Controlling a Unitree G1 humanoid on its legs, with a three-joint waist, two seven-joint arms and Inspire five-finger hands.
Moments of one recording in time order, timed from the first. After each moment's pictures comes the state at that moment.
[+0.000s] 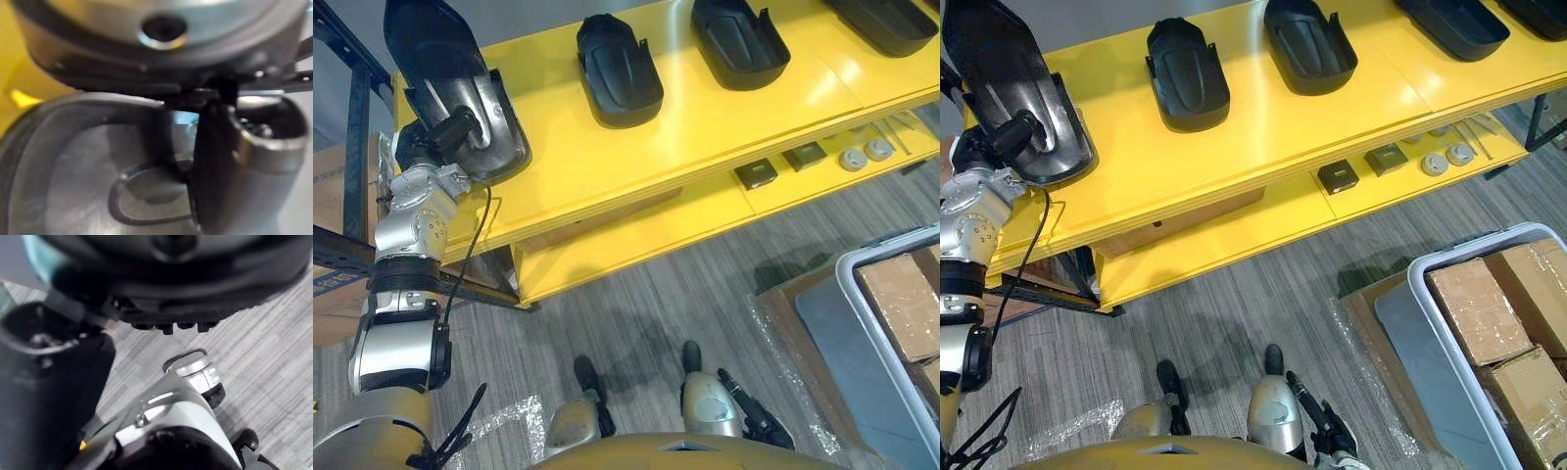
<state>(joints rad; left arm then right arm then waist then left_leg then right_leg) -0.74 0.64 0.13 0.62 -0.64 0.26 0.32 0.26 -0.11 -0.17 0.92 0.28 -0.09 0.12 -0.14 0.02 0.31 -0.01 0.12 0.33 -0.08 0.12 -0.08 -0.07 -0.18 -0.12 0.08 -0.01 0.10</state>
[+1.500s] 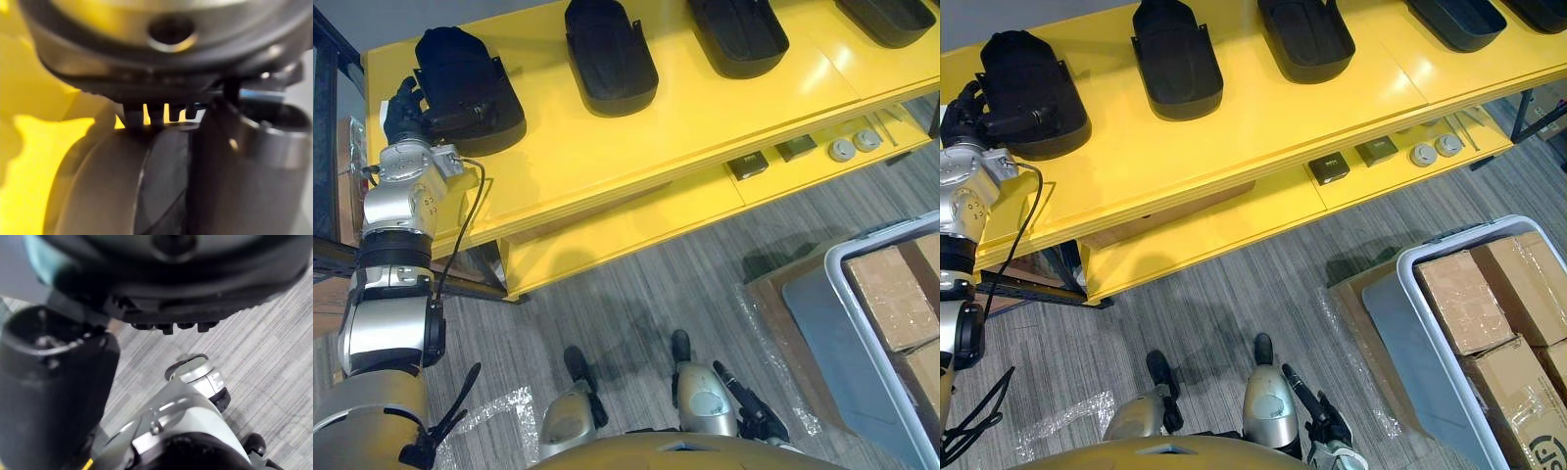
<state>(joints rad) -0.86 0.68 0.08 0.67 -0.45 0.31 0.26 0.22 -0.11 -0.15 0.93 0.34 -0.10 0.10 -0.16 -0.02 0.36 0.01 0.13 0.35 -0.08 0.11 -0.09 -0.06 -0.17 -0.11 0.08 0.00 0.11</state>
